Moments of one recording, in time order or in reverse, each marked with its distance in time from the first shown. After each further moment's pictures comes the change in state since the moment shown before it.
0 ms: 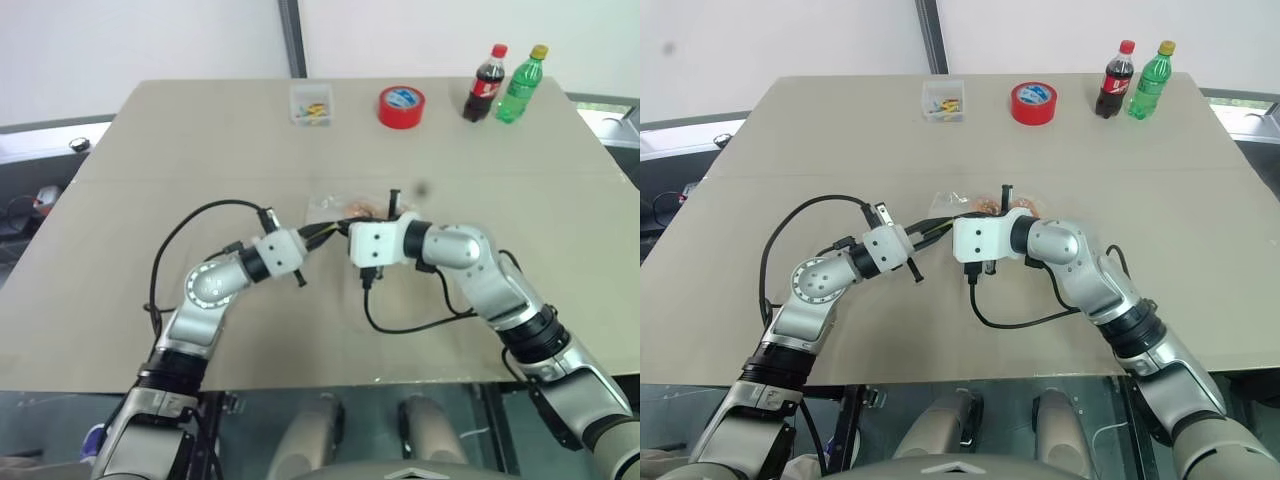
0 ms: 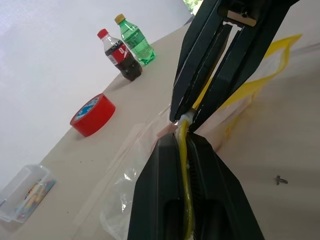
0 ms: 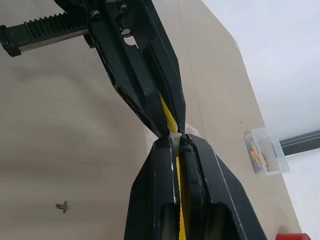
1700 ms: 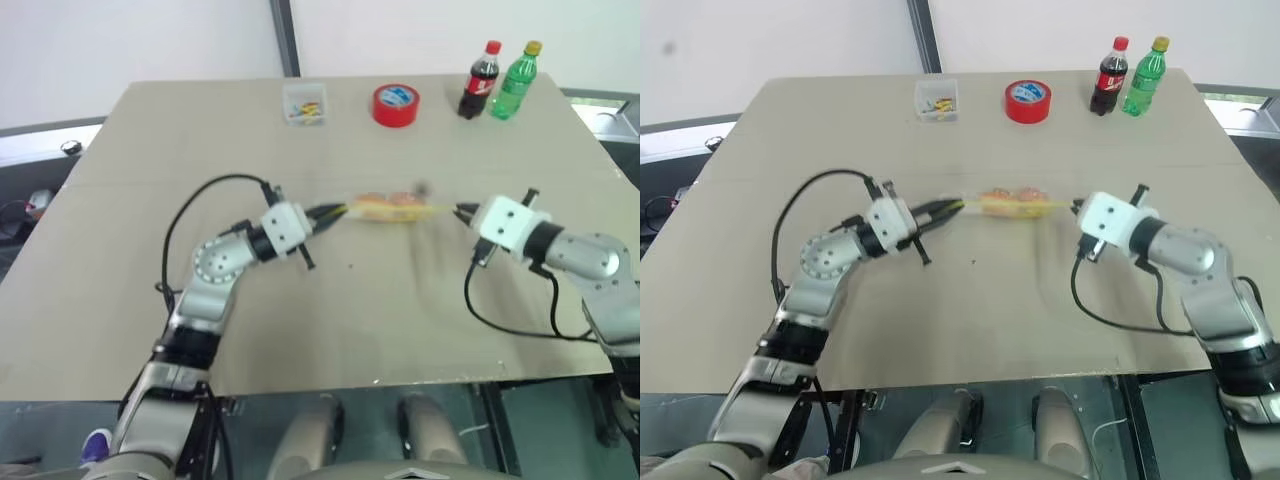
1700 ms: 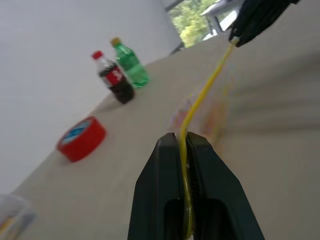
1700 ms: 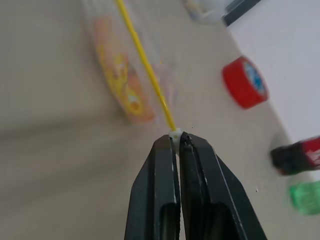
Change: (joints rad) left arm -0.071 -0.032 -0.010 0.012 -0.098 0.077 -0.123; right arm 0.344 -0.410 -0.378 -0.179 0.282 0.158 -0.042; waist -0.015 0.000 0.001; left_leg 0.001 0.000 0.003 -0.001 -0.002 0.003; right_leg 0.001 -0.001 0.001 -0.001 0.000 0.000
